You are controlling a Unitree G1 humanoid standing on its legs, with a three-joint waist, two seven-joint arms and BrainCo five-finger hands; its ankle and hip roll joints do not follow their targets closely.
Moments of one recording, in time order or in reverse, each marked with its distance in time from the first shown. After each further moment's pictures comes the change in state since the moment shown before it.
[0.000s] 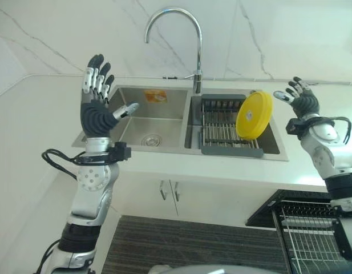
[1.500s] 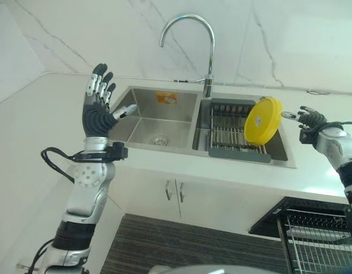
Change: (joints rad) left arm -0.003 0.060 -0.001 0.057 -0.068 0.051 -0.019; right arm -0.150 -0.121 0.160 0.344 -0.043 0.223 0.133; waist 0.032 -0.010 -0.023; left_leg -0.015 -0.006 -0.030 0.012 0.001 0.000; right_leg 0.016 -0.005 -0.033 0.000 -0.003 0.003
